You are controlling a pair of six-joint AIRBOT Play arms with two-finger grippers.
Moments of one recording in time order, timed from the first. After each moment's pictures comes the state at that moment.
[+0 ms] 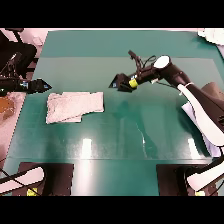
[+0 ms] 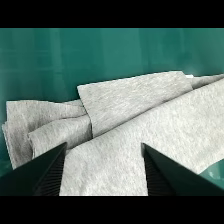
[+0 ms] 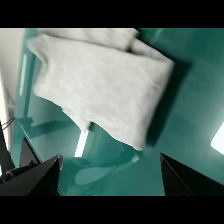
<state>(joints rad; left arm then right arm) 0.36 -1.25 1.10 0.87 -1.05 -0.95 0.34 -1.73 1.54 -0.61 1.15 1.38</state>
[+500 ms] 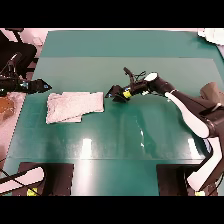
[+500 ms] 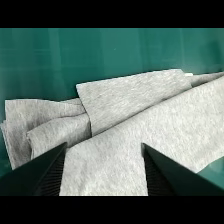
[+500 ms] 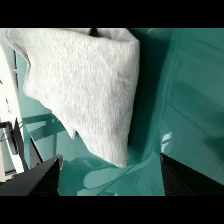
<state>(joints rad) 0.36 -1.25 1.10 0.87 -1.06 -0.95 0.39 -1.90 1.49 -0.41 1.10 1.24</state>
